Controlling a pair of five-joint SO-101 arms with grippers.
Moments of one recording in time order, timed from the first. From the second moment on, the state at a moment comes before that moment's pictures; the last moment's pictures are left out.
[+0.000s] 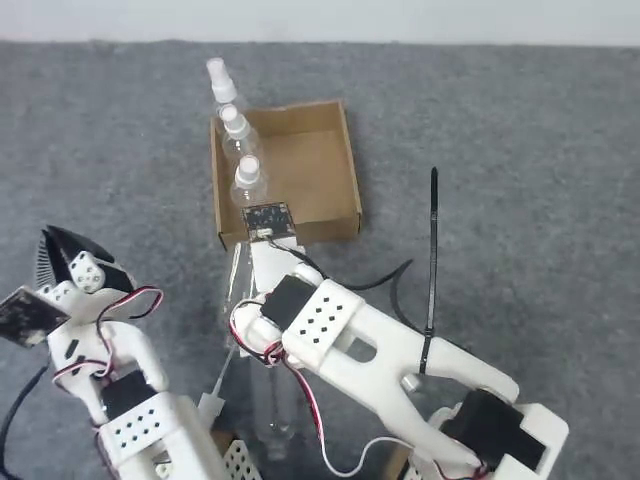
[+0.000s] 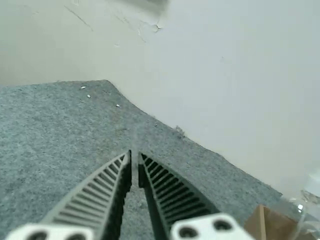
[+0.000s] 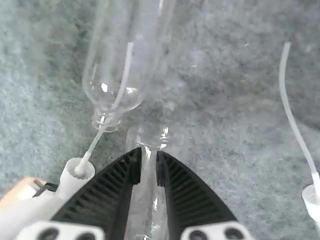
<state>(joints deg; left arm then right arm) -37.7 -81.7 97.7 1.8 23.0 -60.4 -7.6 24.3 68.7 -43.9</state>
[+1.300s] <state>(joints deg) -37.5 -81.7 97.7 1.8 22.6 -67.0 -8.4 39.7 49.9 -43.6</state>
